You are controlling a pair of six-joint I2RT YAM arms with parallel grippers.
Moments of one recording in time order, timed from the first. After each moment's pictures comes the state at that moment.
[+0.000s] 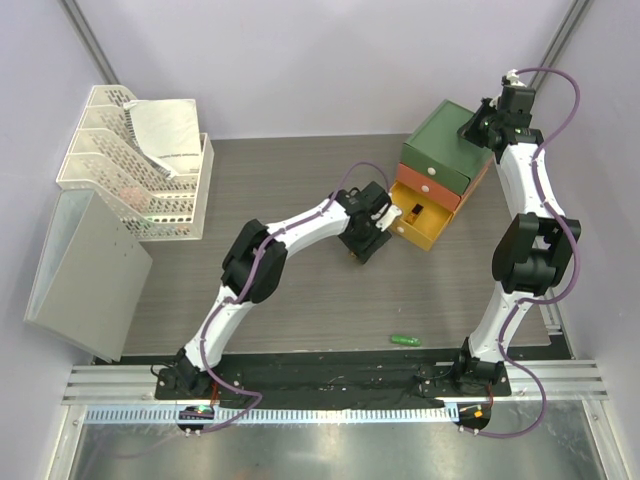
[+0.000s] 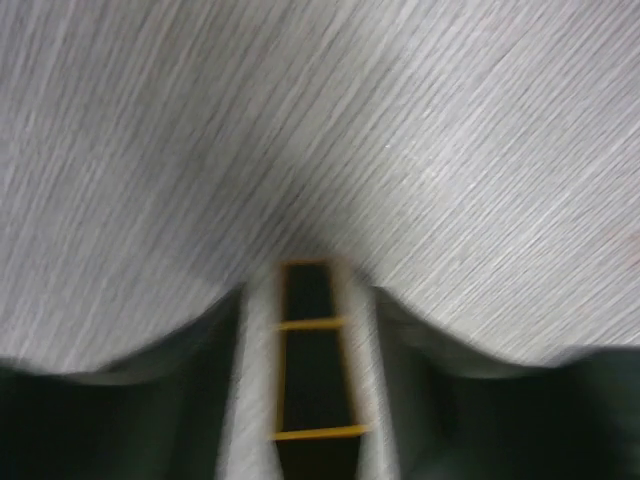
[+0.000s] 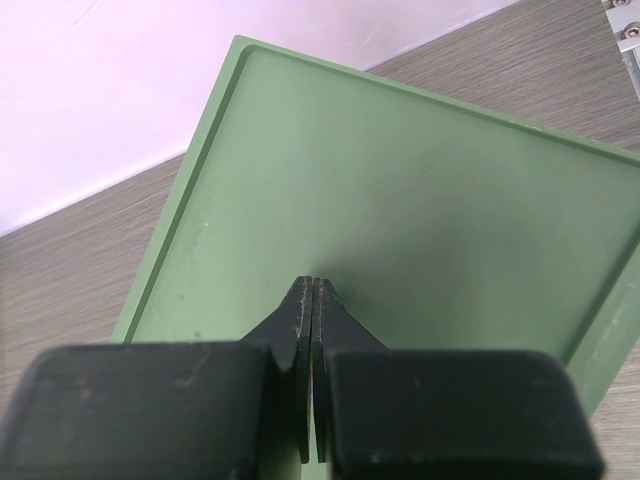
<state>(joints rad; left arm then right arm) -0.84 2.36 2.01 -0.83 0.07 0.07 -0.15 1.95 1.84 -0.42 -0.19 0.38</state>
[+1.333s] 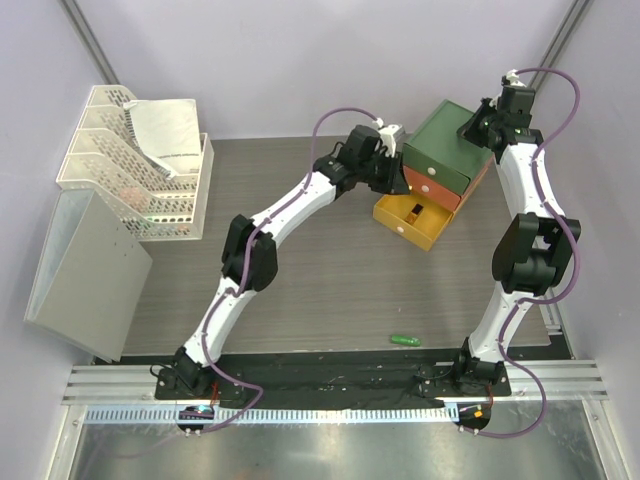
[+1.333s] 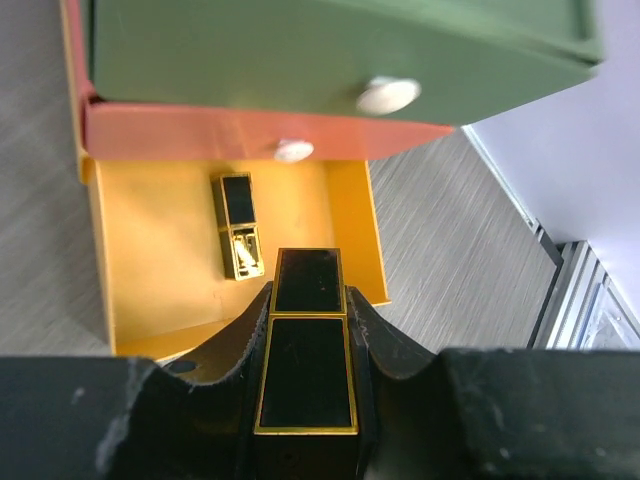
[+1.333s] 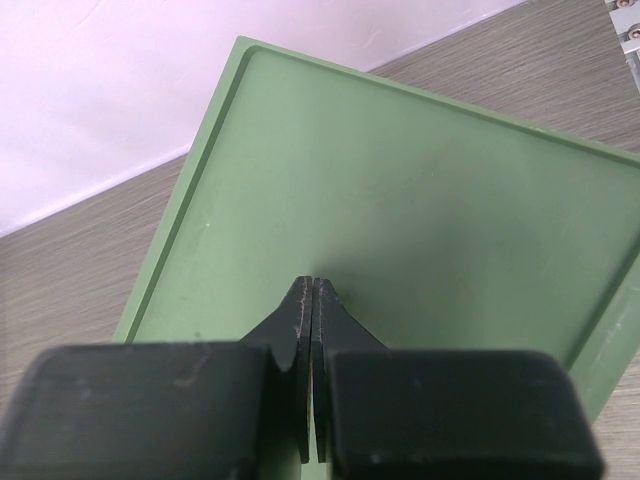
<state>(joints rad) -0.73 2.43 2.39 -0.43 0.41 -0.39 -0.15 1.95 1.83 -0.42 -0.19 0.38</state>
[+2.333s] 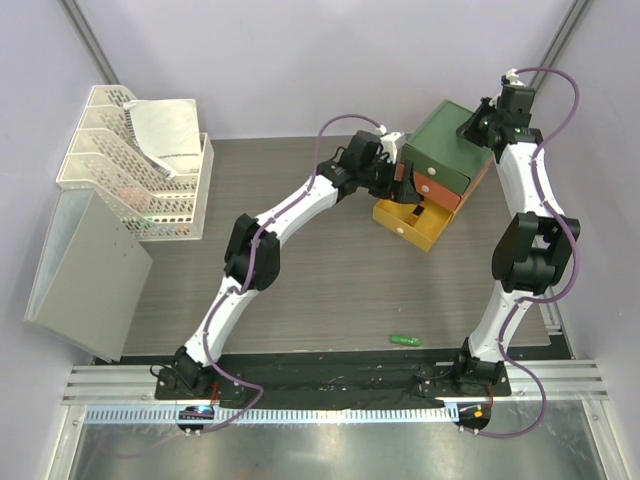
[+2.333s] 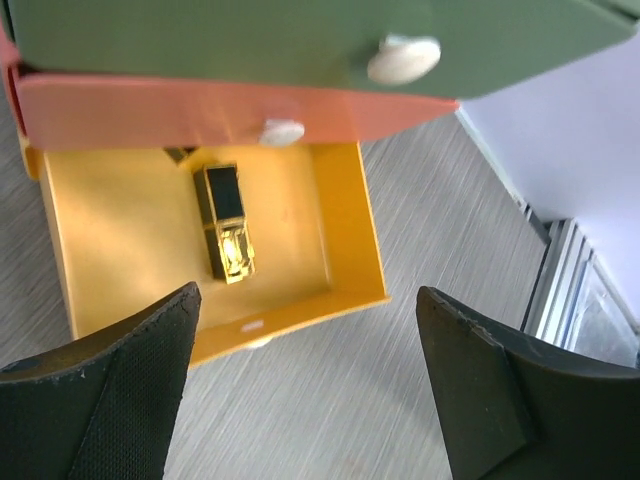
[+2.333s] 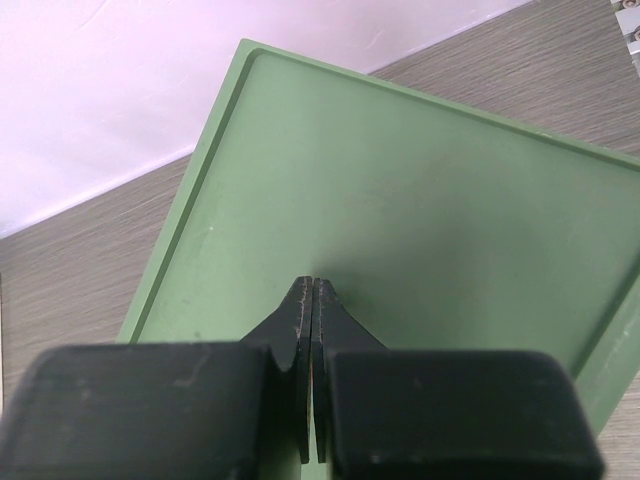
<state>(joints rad) -0.72 2.50 2.38 -0.38 0.49 -0.42 -0.15 1.96 1.84 -0.42 -0.20 0.38</state>
